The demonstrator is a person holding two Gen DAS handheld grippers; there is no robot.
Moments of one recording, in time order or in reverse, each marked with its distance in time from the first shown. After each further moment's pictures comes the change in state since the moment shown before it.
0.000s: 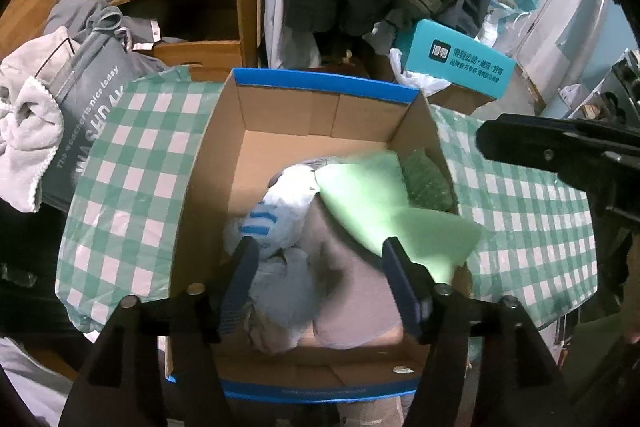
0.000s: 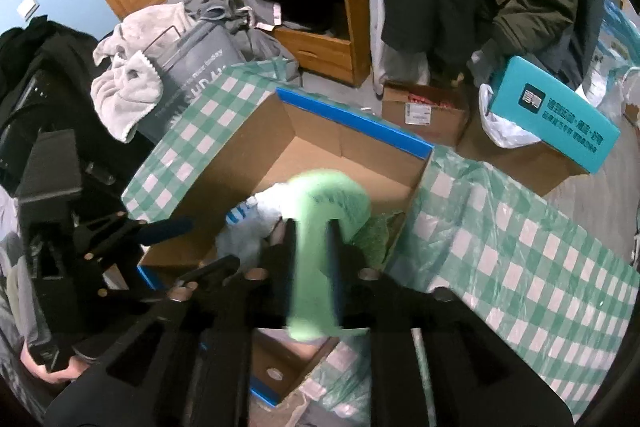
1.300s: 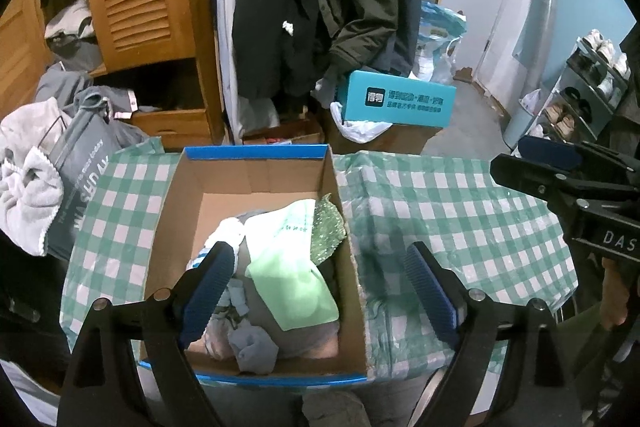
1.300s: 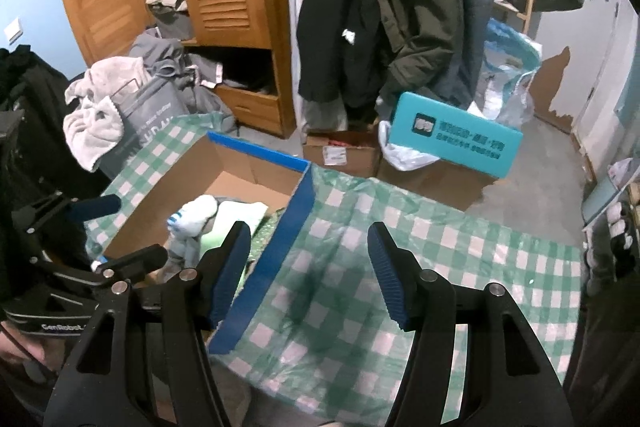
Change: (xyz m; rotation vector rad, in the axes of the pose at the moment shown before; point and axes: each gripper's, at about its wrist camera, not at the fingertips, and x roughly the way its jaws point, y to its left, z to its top) left arm -0.072 -0.082 -0.008 0.116 -0.196 -0.047; right arm -0.110 -0.048 -0.068 0.023 -0.237 -0.225
